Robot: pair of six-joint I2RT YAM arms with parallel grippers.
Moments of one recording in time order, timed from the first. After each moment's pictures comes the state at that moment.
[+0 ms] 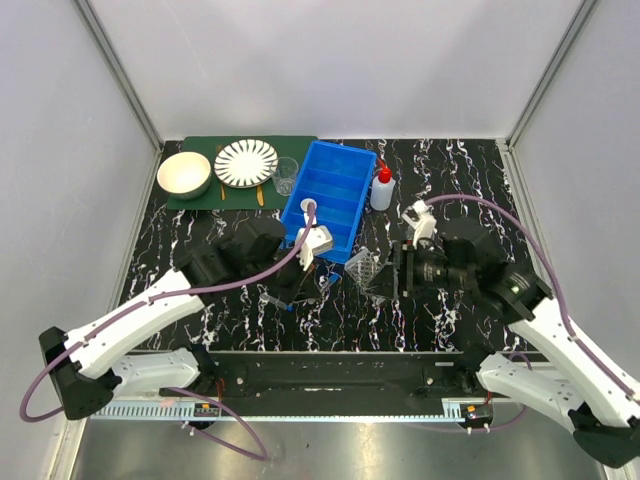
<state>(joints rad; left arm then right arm) -0.90 1.09 1.08 -0.70 0.37 -0.06 0.70 0.82 1.03 -0.73 -0.43 0.67</state>
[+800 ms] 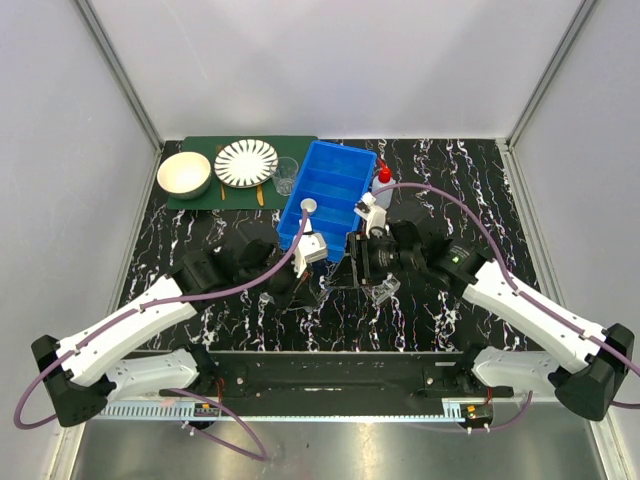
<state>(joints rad) -0.90 1.02 1.04 -0.70 0.46 -0.05 0.82 1.13 1.07 -0.51 -0.46 0.73</state>
